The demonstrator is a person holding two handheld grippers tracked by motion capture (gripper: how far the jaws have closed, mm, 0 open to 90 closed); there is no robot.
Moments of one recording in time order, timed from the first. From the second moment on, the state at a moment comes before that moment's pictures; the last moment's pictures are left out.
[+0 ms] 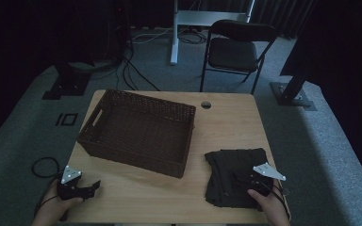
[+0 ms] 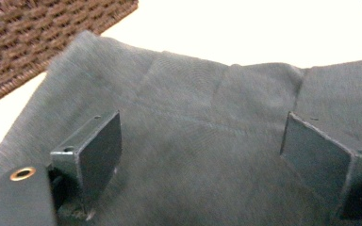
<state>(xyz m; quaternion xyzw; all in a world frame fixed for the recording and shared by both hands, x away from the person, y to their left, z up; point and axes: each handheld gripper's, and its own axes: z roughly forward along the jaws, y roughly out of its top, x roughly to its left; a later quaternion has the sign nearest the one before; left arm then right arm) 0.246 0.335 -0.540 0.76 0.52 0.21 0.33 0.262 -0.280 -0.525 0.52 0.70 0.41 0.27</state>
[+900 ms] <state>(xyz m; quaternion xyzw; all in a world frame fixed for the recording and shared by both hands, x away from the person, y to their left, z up) 0.263 0.358 -0.493 0.74 0.51 0.24 0.36 0.286 -0.224 -0.486 0.47 0.72 0.45 0.26</state>
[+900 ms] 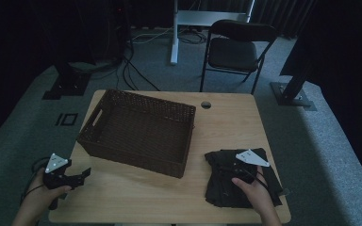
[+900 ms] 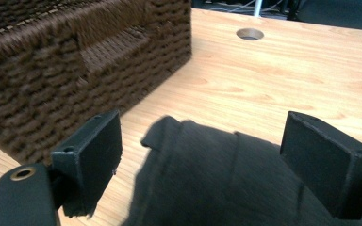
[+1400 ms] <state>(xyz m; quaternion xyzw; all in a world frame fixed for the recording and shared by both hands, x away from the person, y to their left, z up) 0.289 0.362 -0.455 0.73 0.50 0.26 0.39 0.299 -0.193 -0.467 0.45 0.72 0.46 0.25</state>
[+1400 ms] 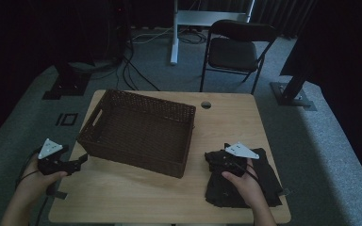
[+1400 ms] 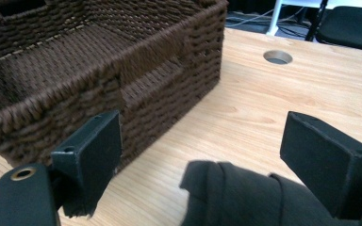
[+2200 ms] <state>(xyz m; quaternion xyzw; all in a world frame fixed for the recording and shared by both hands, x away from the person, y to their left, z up) 0.356 0.367 -0.448 0.71 0.52 0.26 0.41 0.313 -0.143 -0.455 0.43 0.72 0.49 0.23</state>
